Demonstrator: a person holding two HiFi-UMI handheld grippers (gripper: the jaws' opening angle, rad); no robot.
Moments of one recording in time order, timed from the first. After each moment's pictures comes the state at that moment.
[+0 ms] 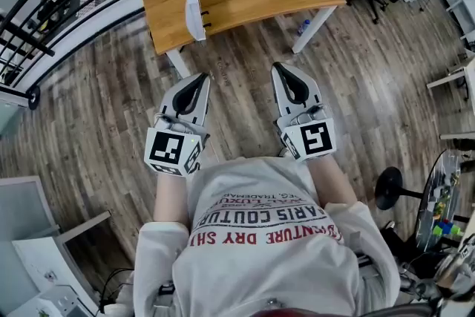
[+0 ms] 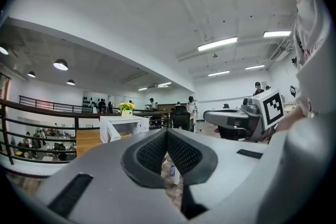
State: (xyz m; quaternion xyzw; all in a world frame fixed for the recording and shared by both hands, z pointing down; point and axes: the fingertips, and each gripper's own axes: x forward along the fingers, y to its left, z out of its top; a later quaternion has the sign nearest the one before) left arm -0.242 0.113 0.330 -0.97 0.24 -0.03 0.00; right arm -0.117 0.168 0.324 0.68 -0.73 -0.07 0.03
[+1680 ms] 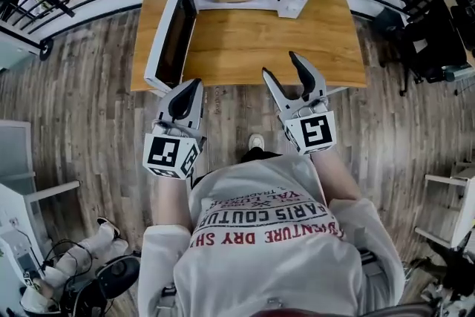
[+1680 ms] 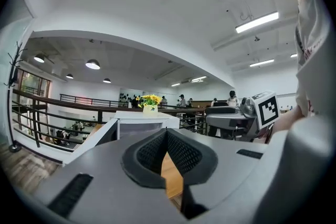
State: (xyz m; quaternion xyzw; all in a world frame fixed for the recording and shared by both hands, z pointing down) left arm -0.050 -0.082 0.356 -0.90 0.43 -0.04 -0.04; right arm 0.111 -0.090 0.348 0.53 -0.84 -0.08 0.07
